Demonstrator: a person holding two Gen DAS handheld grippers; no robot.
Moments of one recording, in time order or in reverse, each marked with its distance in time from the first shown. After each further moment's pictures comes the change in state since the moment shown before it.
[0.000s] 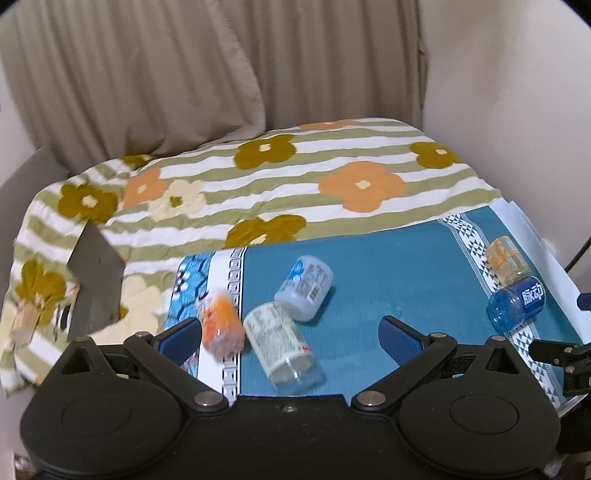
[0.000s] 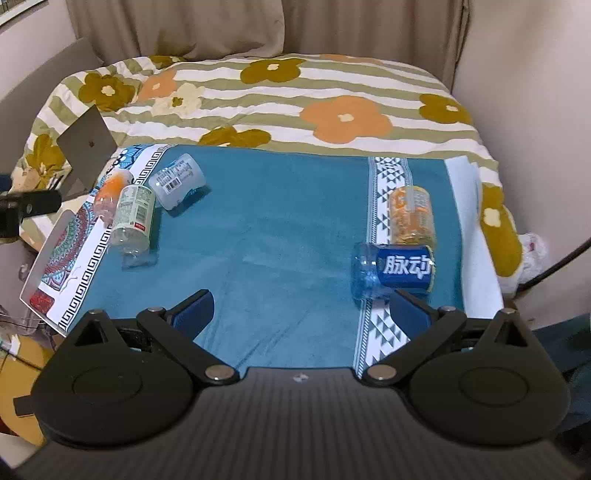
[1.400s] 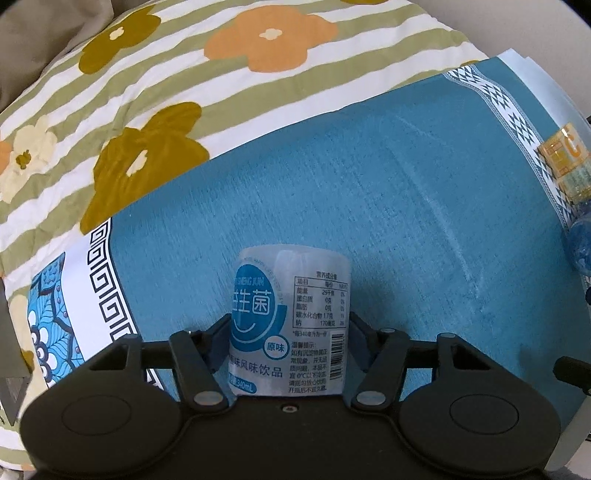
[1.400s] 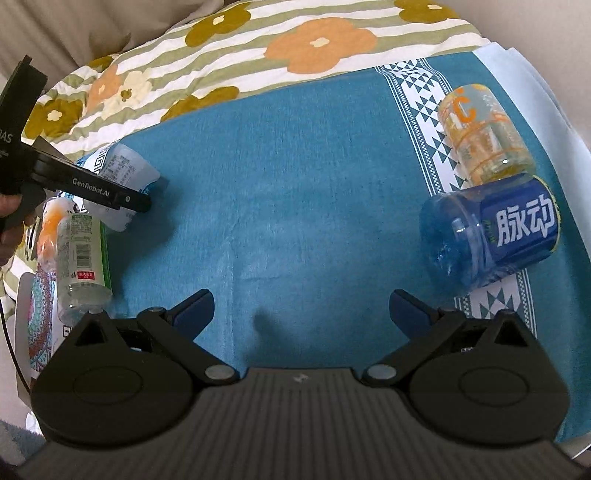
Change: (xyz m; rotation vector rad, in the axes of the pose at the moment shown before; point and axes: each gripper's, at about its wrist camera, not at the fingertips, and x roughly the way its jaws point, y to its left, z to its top) left arm 0.269 -0.004 0.046 0.325 0.482 -0.290; right arm 0.150 0.005 0.015 0.315 0.194 0.037
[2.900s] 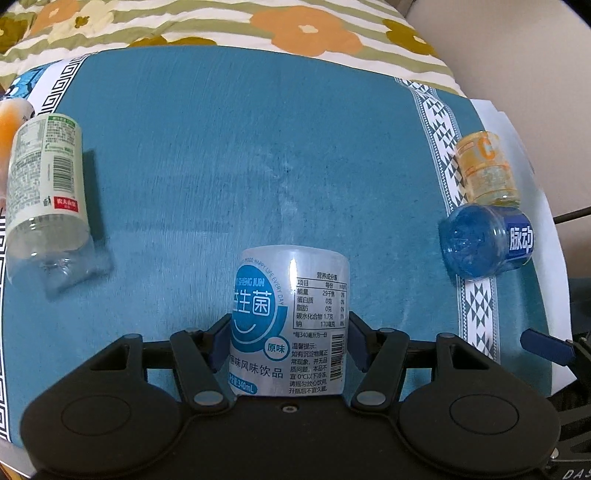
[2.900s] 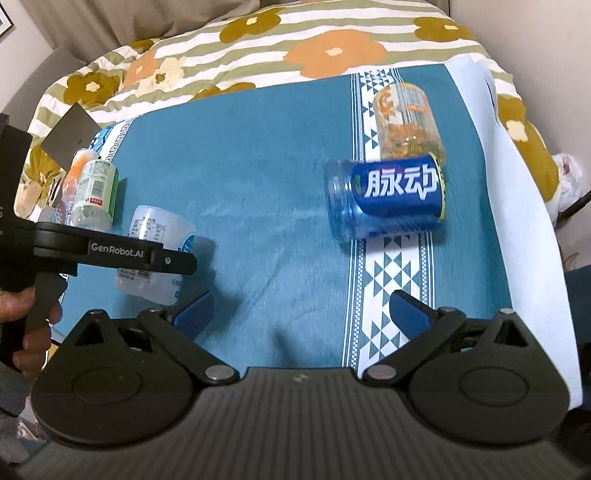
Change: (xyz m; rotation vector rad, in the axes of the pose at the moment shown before) left arm -0.025 -0.151 -0.098 -0.518 -0.080 -0.137; right arm -0.065 -0.083 -0.045 -0.164 -0.014 0.064
